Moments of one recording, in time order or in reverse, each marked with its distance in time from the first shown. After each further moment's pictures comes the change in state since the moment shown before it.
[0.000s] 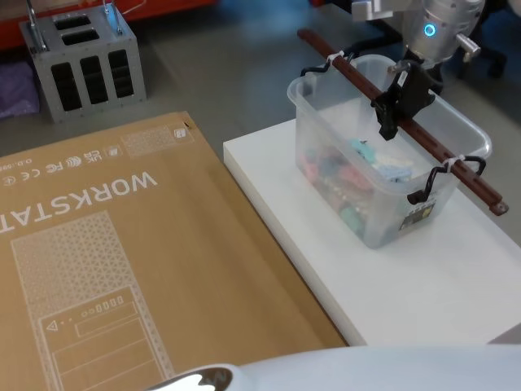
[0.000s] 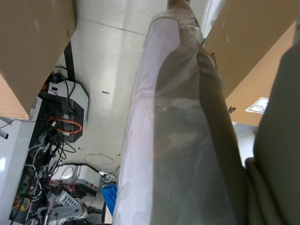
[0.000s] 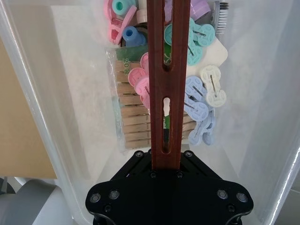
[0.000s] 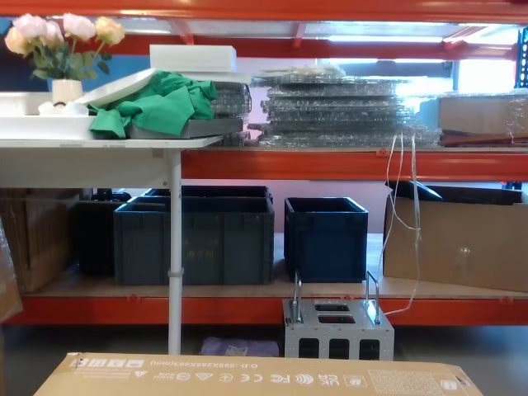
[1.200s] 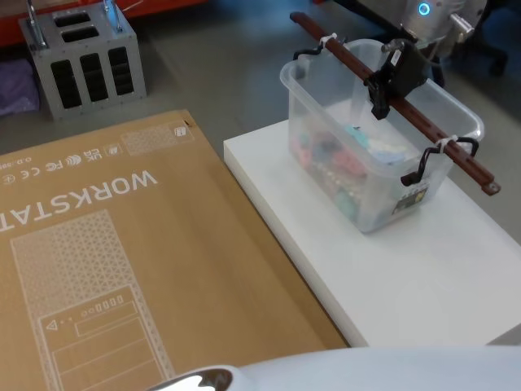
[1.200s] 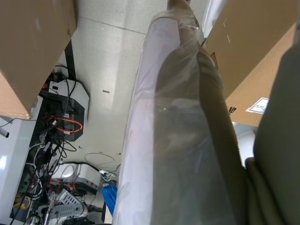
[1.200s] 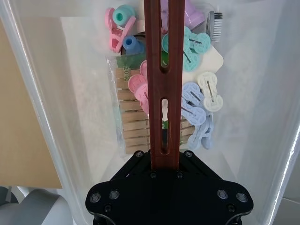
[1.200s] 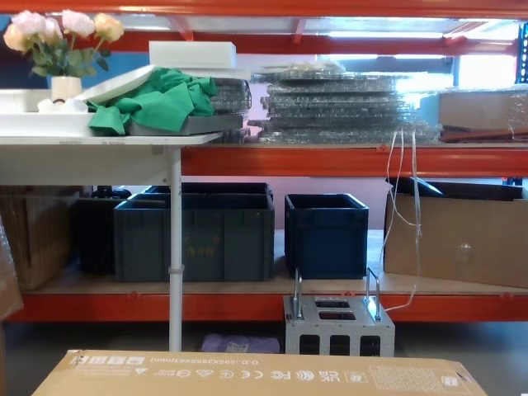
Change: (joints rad) left arm 0.000 0.000 0.000 0.000 0.000 0.000 0.000; right arm 0.089 -0.020 -0.052 0.043 0.010 -0.009 -0.030
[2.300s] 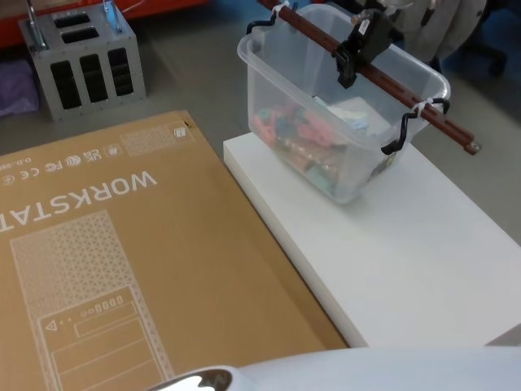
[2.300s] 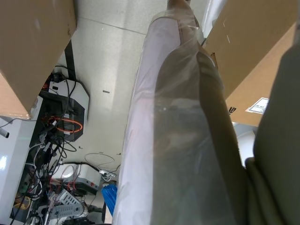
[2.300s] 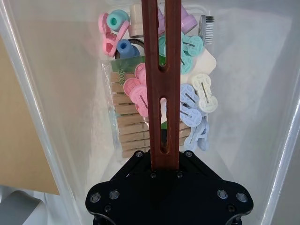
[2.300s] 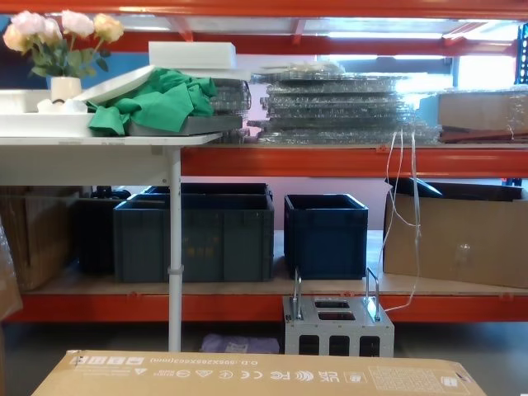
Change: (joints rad) left arm 0.000 0.000 0.000 0.000 0.000 0.000 0.000; right arm 0.126 -0.074 -0.065 0.016 -0.027 -0.137 -0.028
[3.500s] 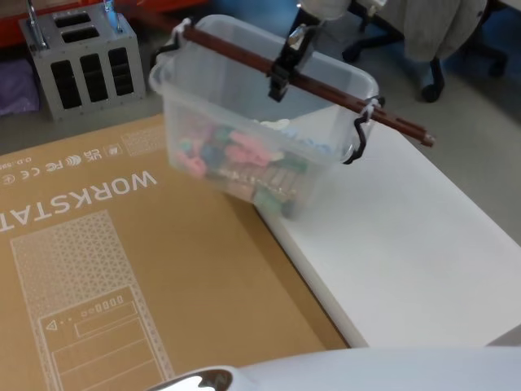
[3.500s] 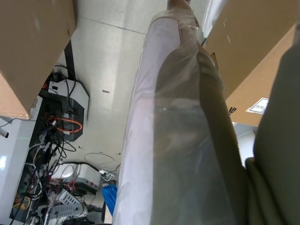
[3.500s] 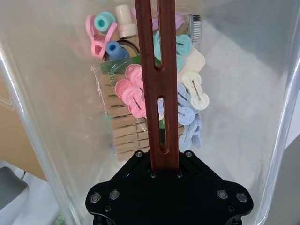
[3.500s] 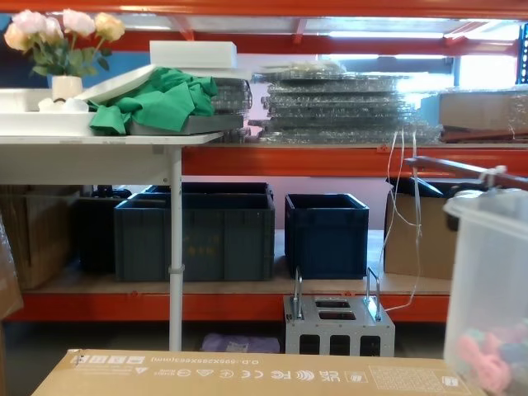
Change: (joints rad) left arm 0.000 0.000 0.000 0.001 0.000 0.000 0.000; right arm 0.049 -0.058 -0.077 -0.189 0.024 -0.122 -0.041
